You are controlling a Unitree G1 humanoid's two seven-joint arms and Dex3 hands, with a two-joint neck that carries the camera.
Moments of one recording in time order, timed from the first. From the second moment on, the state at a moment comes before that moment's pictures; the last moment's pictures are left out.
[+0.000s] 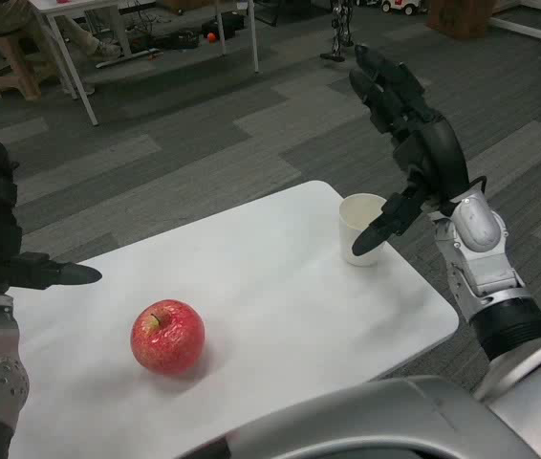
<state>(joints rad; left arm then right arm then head) -0.53 0.13 -0.11 0.58 -0.51 -0.62 -0.21 0.08 -0.52 -0.39 0.05 0.42 -0.65 0.23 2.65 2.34</state>
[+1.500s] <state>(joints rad) -0.48 0.16 -0.14 0.38 -0.54 -0.57 -0.15 -0.08 -0.39 -0.32 -0.08 0.32 -0.61 -0.04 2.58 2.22</state>
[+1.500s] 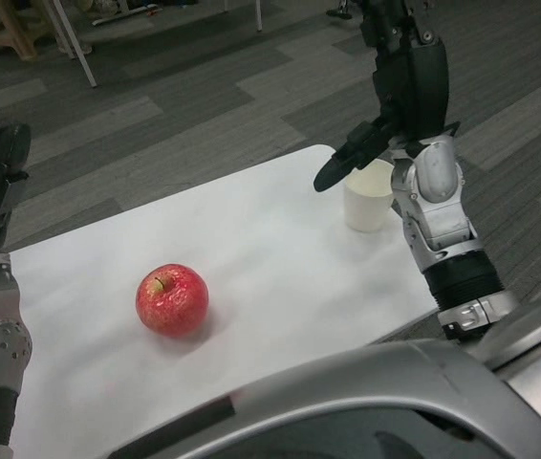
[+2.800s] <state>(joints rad) -0.55 0.16 -0.16 0.51 -0.55 -0.56 -0.17 0.13 -0.38 -0.41 0.03 0.36 -0.69 -0.04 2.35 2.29</state>
